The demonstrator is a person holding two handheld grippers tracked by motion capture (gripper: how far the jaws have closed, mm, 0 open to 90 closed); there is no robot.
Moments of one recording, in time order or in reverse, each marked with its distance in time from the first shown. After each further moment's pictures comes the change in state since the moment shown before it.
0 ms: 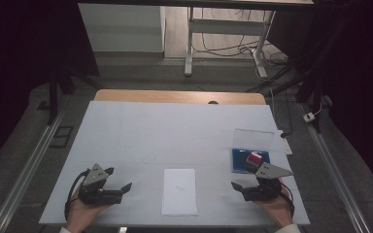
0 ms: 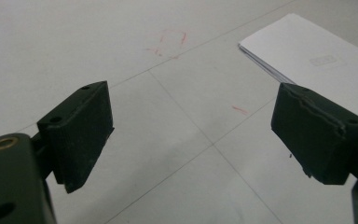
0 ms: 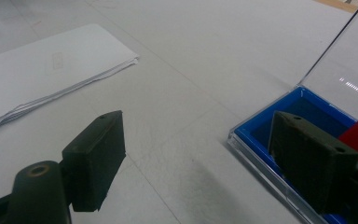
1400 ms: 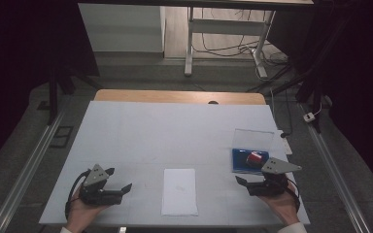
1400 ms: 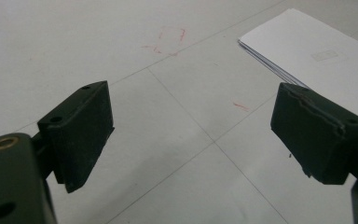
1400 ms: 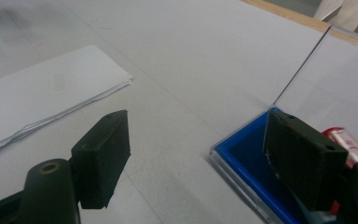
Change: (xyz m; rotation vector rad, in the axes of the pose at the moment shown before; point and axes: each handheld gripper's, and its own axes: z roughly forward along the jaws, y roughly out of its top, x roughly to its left) left arm 0.002 -0.002 0.002 0.005 -0.006 0.013; right arm -0.007 0.022 -0.018 -0.022 -0.017 0.003
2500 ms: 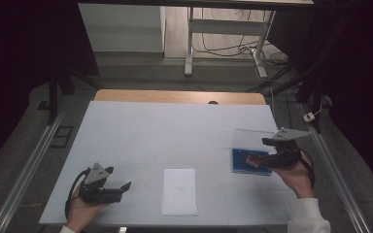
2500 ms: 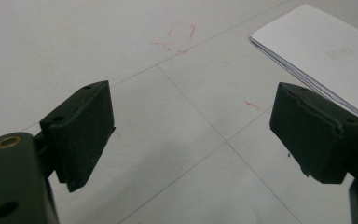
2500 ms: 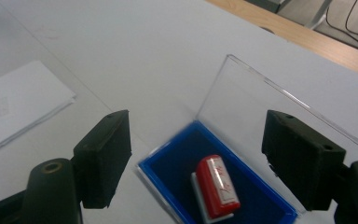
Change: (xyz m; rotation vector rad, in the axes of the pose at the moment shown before) left arm 0.005 0.000 0.004 0.014 0.019 0.000; right arm -0.062 0.056 -0.011 0.152 -0.088 0.044
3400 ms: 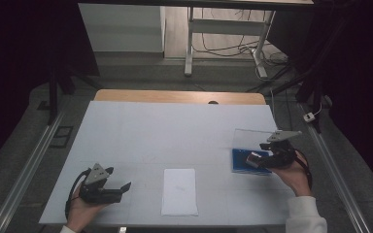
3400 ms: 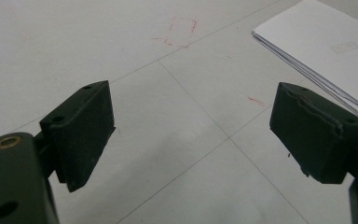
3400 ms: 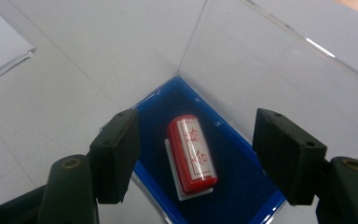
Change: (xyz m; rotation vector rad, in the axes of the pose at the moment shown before) left arm 0.001 -0.002 0.002 0.009 0.003 0.004; right arm -0.019 -0.022 0.029 0.134 0.012 -0.009
